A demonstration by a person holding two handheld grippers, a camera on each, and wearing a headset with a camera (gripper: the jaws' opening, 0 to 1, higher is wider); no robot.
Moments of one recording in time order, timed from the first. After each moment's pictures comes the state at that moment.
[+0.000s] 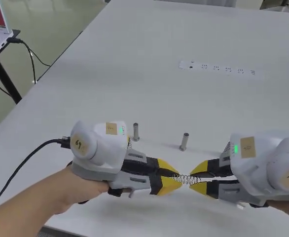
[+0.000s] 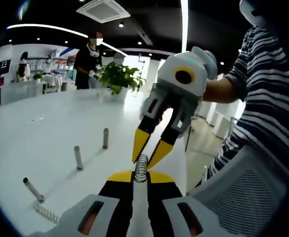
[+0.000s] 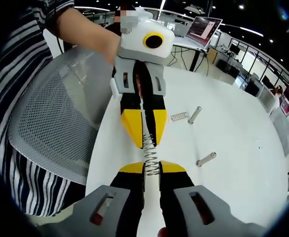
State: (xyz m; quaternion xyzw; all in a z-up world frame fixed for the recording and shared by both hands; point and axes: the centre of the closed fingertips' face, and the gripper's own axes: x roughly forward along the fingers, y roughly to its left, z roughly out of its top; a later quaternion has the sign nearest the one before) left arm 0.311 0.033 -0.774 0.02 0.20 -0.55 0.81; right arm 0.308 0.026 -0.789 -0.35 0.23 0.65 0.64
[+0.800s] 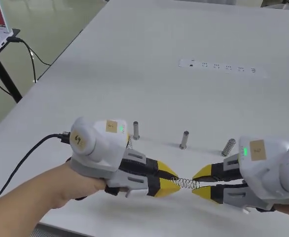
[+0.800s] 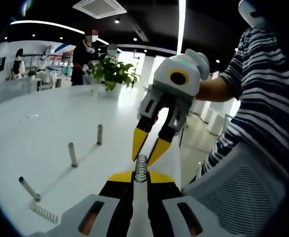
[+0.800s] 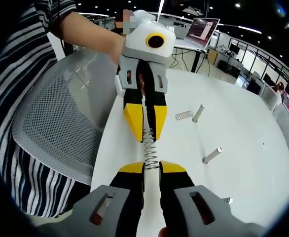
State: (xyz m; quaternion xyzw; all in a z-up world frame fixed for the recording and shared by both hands) left arm 0.303 0.033 -0.776 0.02 0.22 -0.58 0.79; right arm 0.299 0.019 -0.793 -0.32 0.23 0.66 0.64
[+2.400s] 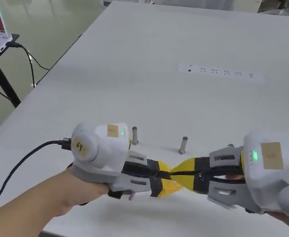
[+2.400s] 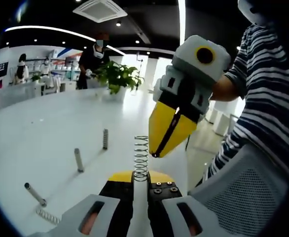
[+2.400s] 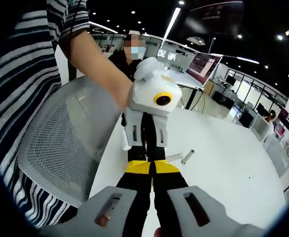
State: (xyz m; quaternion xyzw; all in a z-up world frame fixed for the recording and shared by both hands) left arm 0.309 0.032 -0.775 0.03 0.20 -0.56 0.80; right arm 0.298 0.062 -0.732 -0.26 0.10 0.66 0.69
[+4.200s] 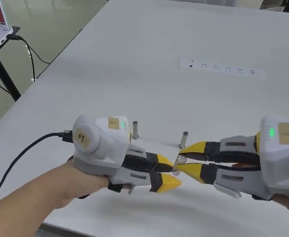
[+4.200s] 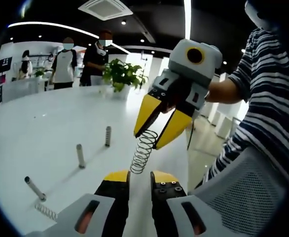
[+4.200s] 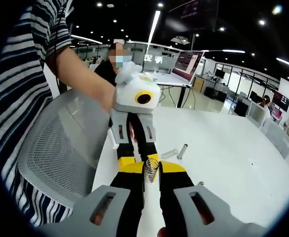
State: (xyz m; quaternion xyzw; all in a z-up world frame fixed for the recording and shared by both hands) left arm 0.317 0.035 -0.777 0.02 0.22 -0.54 0.81; right arm 0.312 0.050 -0.727 -0.23 0.12 0.65 0.71
